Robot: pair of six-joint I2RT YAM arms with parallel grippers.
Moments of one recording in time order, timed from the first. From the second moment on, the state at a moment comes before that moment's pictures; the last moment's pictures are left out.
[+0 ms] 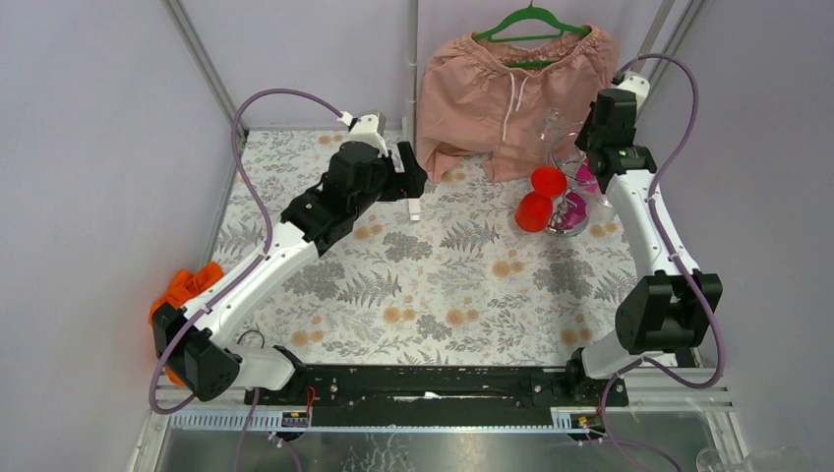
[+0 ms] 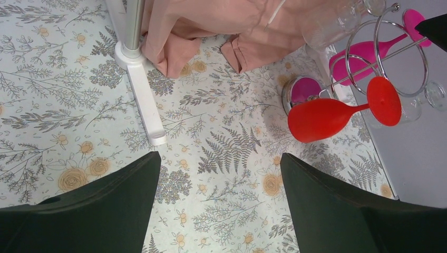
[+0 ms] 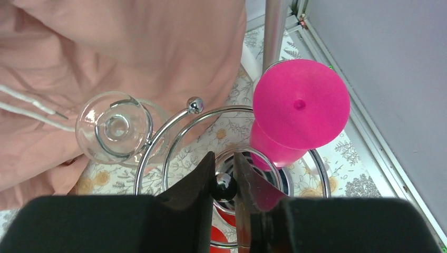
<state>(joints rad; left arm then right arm) -0.63 1.34 1.31 -0.33 -0.18 -0.50 0.04 1.55 1.49 -0.38 0.34 0.28</state>
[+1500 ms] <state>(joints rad) -0.63 1.33 1.30 -0.33 -0.18 -0.50 0.36 1.33 1.31 -0.45 0.23 0.26</state>
